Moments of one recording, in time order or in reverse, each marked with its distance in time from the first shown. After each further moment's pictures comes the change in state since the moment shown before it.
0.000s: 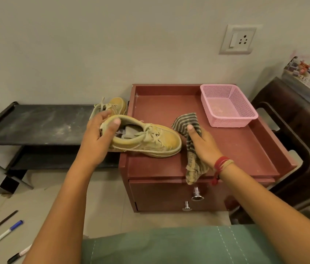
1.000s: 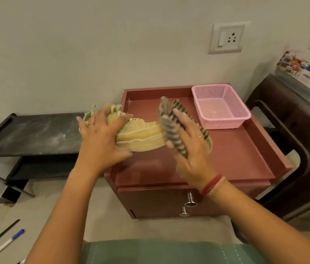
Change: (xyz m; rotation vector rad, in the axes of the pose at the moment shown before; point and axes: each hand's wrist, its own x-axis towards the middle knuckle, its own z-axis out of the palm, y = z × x) left_hand 0.011 0.046 0.040 0.909 -0.021 0.294; right_hand -0.028 -0.012 -0.010 -0.164 0.180 -0.703
